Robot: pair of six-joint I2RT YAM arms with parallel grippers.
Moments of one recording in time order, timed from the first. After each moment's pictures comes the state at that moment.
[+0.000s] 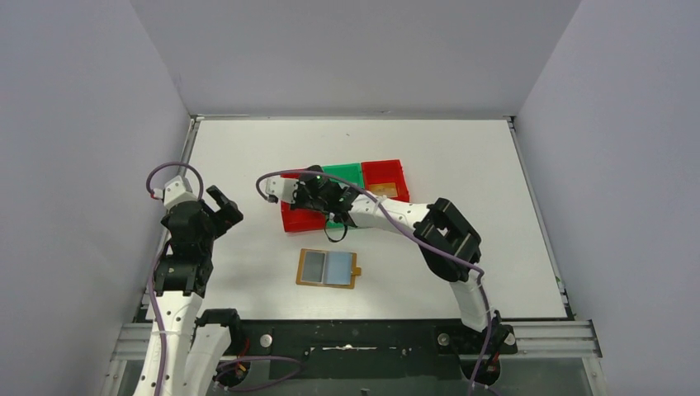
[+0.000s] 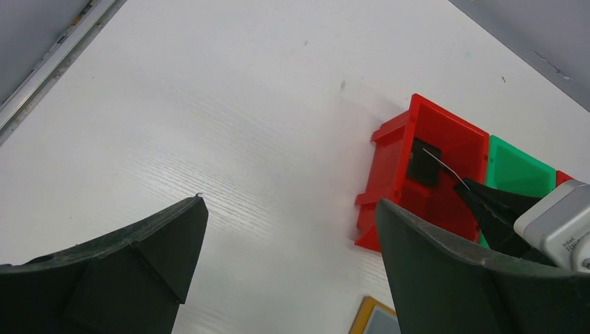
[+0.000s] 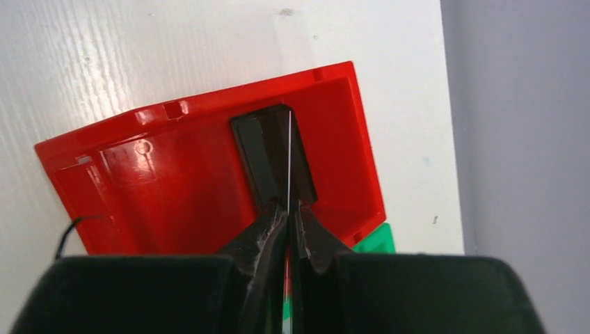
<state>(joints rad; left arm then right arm) 0.00 0.64 0.68 -0.49 -0.23 -0.52 0.93 2.08 1.54 -0.01 0.04 -0.71</state>
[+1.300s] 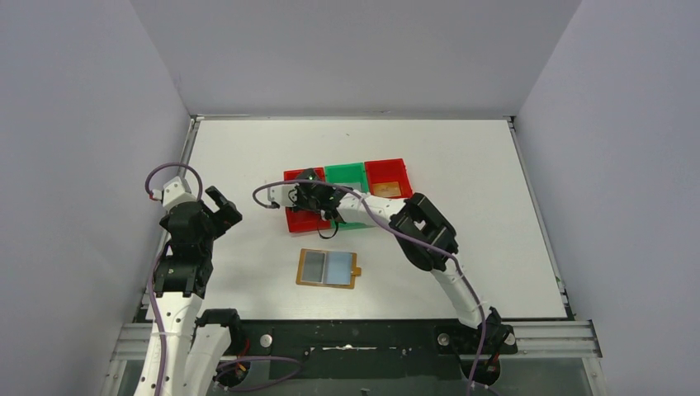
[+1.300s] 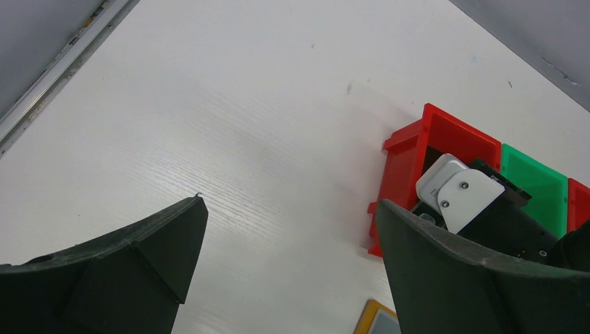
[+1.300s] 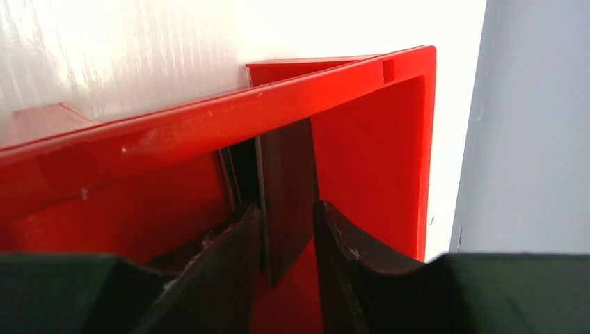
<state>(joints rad) -0.01 0.64 0.68 -0.50 -0.26 -0.52 0.90 2.30 1.71 -0.07 0.13 -0.93</state>
